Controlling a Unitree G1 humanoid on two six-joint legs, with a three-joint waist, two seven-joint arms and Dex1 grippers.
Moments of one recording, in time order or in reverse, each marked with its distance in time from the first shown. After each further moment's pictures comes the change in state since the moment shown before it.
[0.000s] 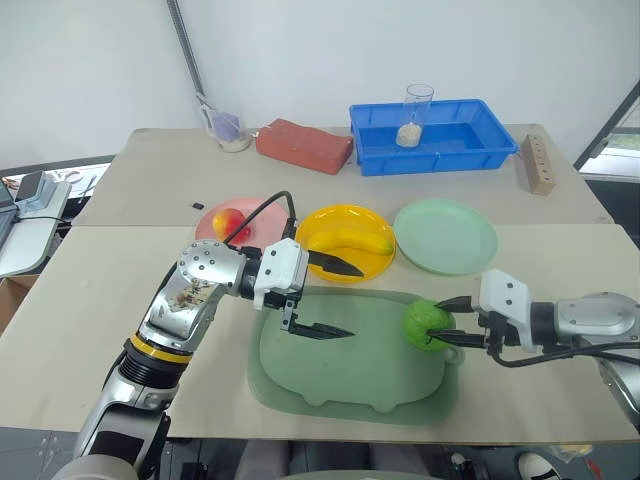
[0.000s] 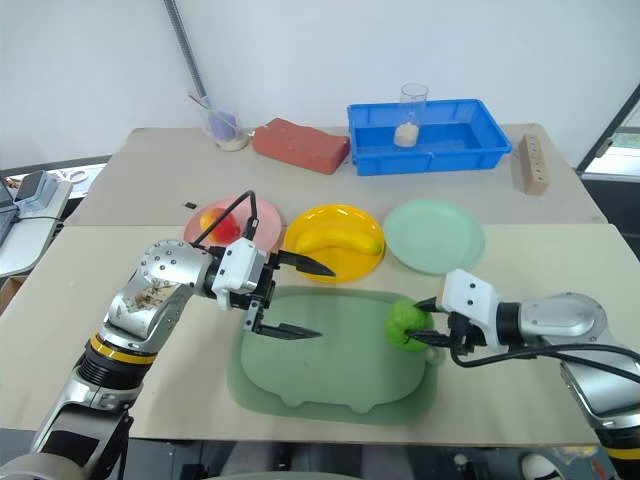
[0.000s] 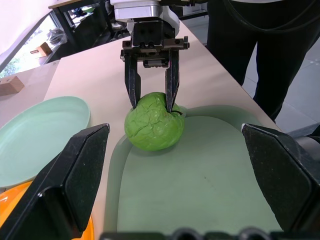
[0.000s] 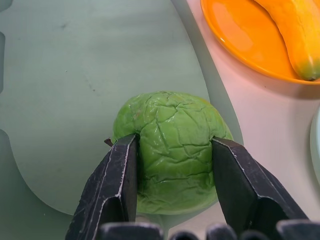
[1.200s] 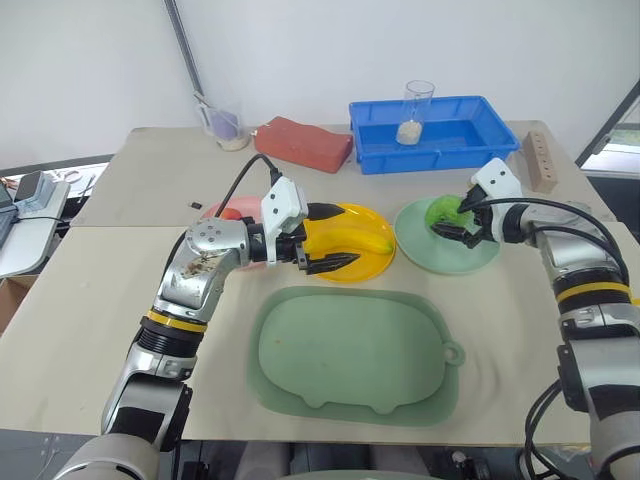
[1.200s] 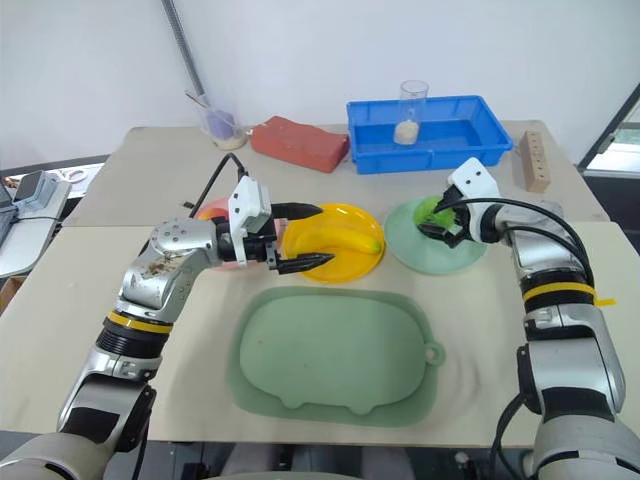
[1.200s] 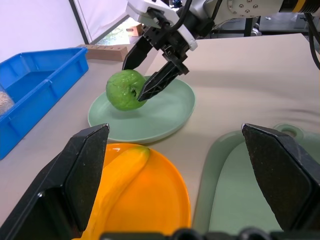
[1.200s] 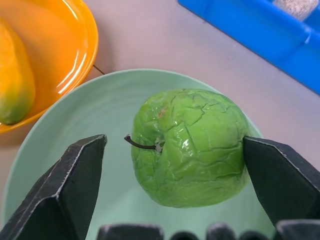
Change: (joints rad) left arm -0.139 -0.095 0.079 0.215 0.036 0.131 0.292; right arm -0.812 0.268 0.150 1.018 -0.276 -0.078 -0.209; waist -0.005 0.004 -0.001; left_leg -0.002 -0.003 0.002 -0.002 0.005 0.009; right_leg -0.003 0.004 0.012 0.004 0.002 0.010
